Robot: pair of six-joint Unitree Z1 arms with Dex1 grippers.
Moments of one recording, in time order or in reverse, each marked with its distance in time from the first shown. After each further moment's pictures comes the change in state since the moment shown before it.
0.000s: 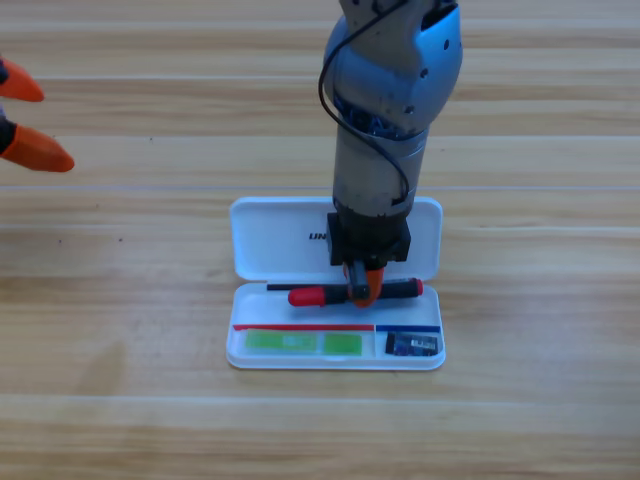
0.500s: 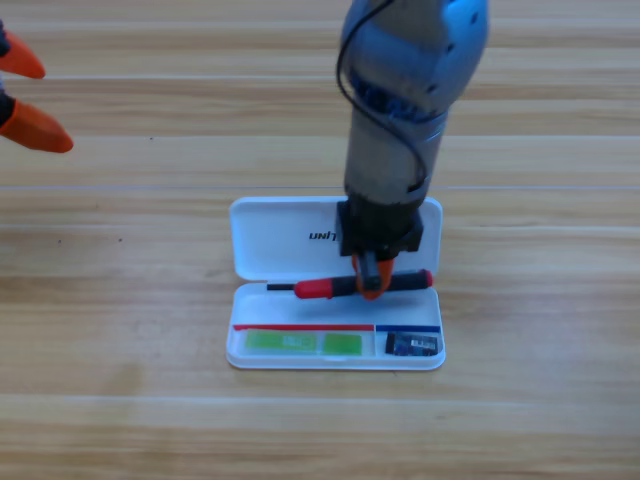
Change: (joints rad) arm 0 -0.064 0.000 -0.136 0.146 0.058 0.000; arm 1 -0.001 -0.059 0.047 -0.002 0.001 -0.016
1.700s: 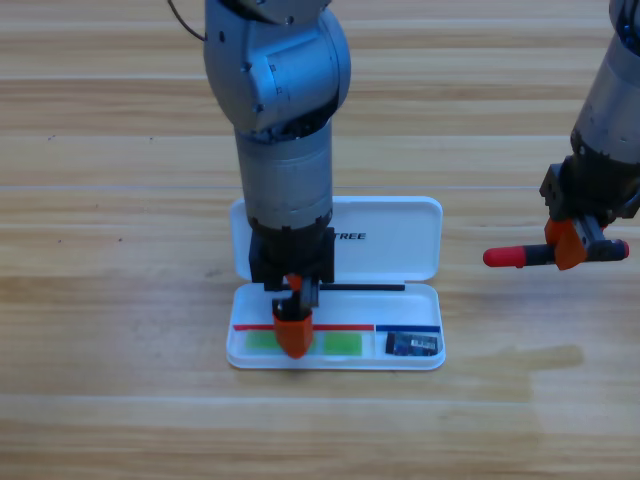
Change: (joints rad) arm 0 -0.735 0.674 -0.568 0.435 0.326 -0.195; arm 1 -0.286 -0.374 0.592 -0.213 -0.002 -0.240
